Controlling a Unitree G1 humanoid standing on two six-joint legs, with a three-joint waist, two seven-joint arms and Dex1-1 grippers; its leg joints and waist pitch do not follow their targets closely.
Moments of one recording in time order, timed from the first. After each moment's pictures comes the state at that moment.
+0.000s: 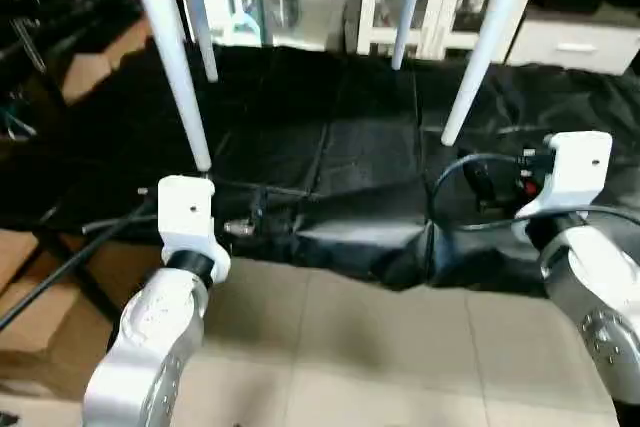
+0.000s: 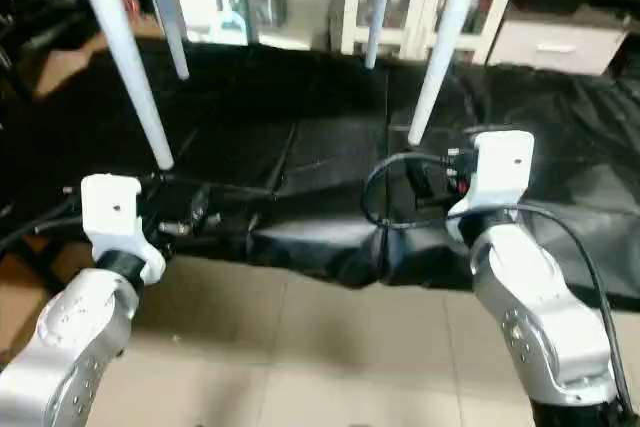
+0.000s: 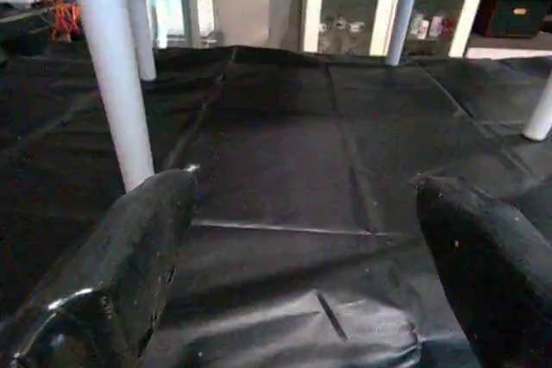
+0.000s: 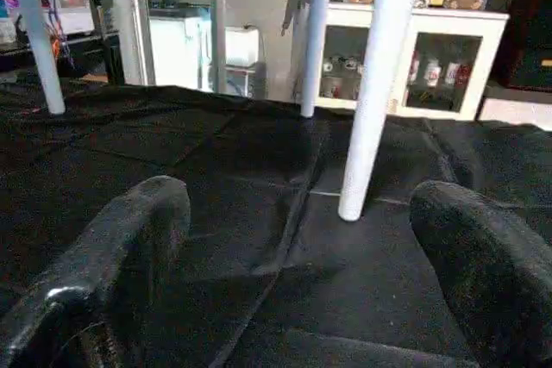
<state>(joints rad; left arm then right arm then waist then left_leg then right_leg) 0.00 0.17 -0.06 -0.45 -0.18 0.48 0.01 -0.16 -0.49 -0.03 -0.33 0.54 0.46 -0.10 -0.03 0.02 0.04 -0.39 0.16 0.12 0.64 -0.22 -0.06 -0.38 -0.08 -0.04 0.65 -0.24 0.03</state>
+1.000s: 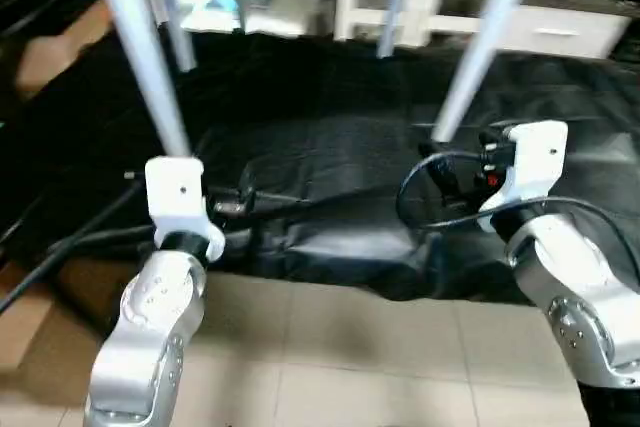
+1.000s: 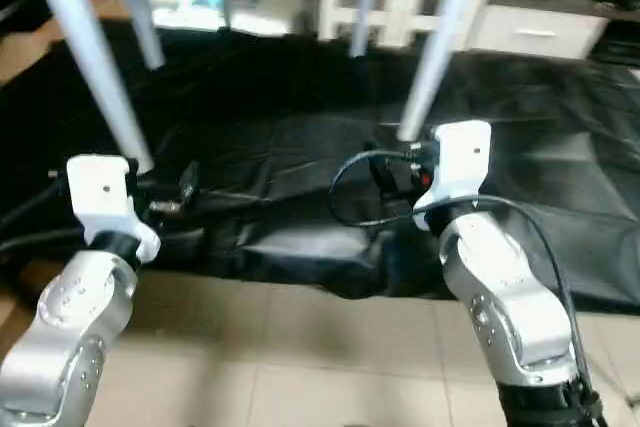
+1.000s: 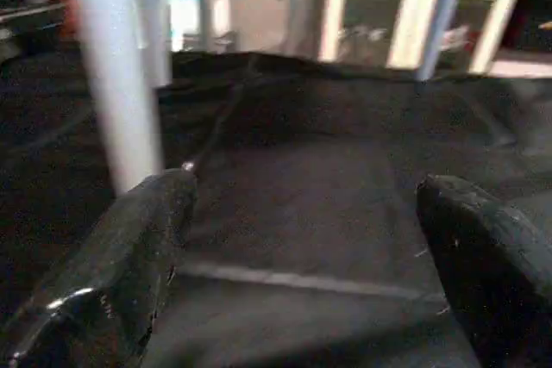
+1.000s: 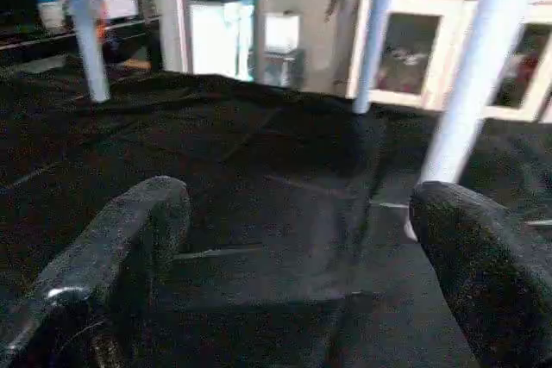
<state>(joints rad) -0.04 0.14 -0.01 -0.39 -0.13 0.44 0.04 -0.20 -0.39 0.01 -0.29 0.48 0.47 0.00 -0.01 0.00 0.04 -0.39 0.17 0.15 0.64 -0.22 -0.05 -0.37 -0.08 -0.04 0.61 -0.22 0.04</state>
